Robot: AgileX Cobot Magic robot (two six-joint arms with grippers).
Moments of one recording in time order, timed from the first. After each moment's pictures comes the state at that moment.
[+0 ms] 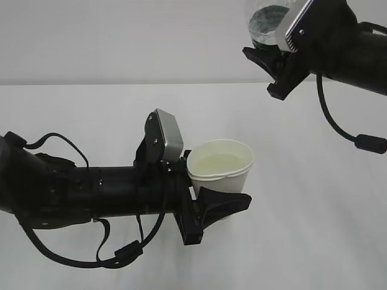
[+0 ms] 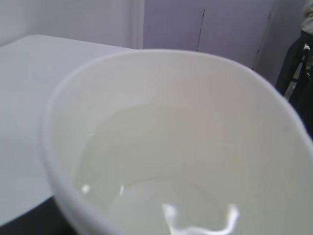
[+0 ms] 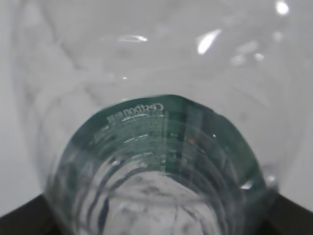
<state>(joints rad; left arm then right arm) -0.63 1.99 -0.79 0.83 -1.06 -0.42 0.21 1.61 -0.92 -0.74 -0.59 -0.17</state>
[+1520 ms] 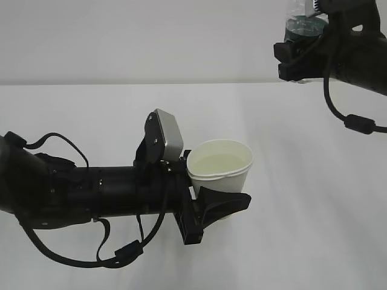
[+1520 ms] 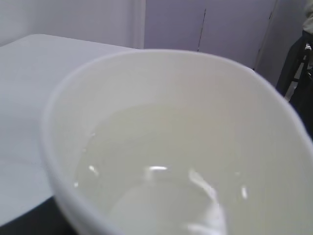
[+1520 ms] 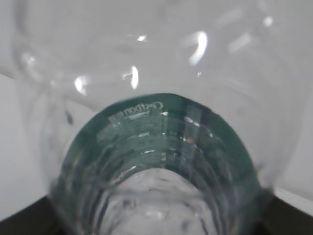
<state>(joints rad) -0.63 1.99 -0.79 0.83 -1.06 -0.42 0.21 1.62 -0.92 -0.27 -0.38 -0.03</state>
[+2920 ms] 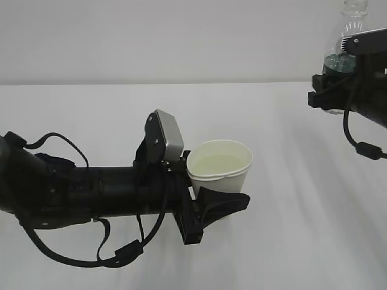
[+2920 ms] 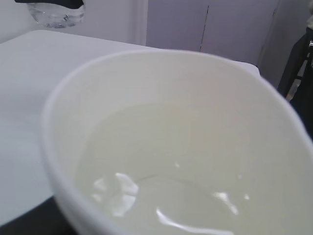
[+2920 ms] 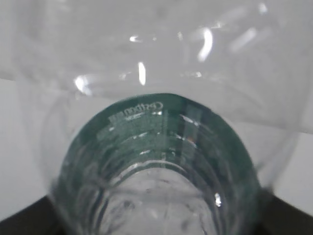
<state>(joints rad) -0.63 1.99 -0.79 0.83 -1.05 -0.42 0.12 1.73 -0.79 0.06 -0.55 -0.25</state>
